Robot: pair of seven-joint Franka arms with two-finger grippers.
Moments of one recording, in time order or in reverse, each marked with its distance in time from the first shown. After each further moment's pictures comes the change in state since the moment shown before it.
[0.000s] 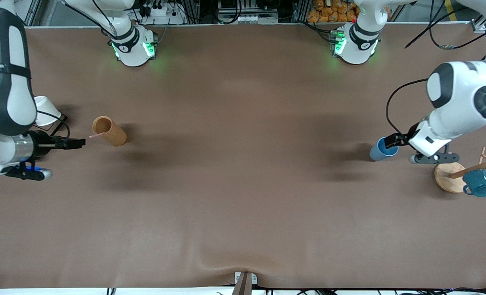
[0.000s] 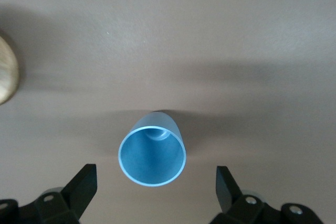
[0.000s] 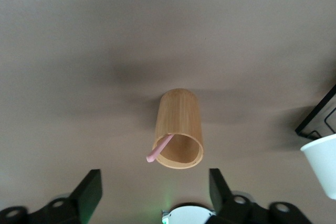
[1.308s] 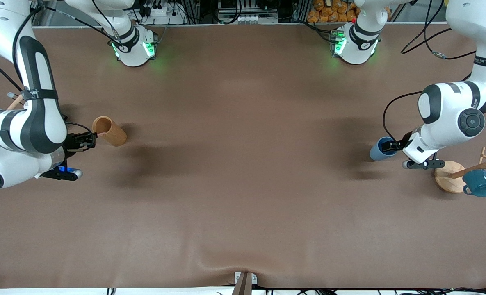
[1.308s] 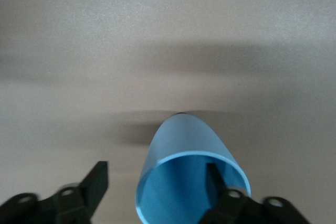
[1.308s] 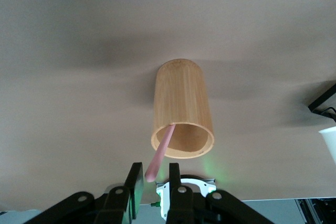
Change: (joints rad) left arm 0.076 0.153 -0.002 -0.035 0.005 0.128 0.061; right arm 0.033 0.091 0.010 0.002 -0.036 -0.082 0.016
